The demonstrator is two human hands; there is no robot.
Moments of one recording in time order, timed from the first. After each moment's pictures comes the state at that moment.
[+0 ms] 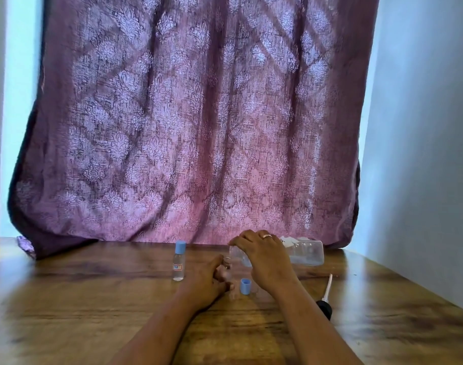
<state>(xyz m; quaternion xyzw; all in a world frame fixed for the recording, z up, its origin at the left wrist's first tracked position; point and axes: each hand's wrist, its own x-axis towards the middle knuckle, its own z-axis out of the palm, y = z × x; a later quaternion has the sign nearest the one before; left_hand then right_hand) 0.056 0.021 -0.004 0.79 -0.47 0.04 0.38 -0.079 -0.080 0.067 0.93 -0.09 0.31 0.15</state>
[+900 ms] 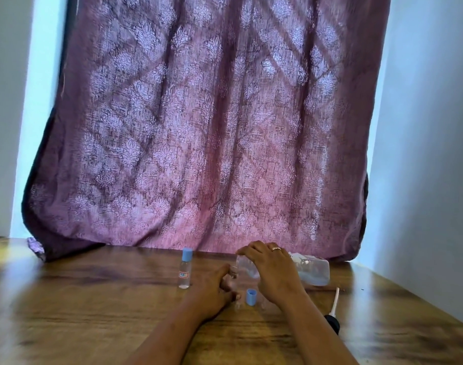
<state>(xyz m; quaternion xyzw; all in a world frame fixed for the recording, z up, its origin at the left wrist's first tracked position) 0.051 0.025 -0.001 0.77 -0.48 0.03 0.41 -0.080 -0.080 0.064 0.94 -0.10 0.32 0.11</state>
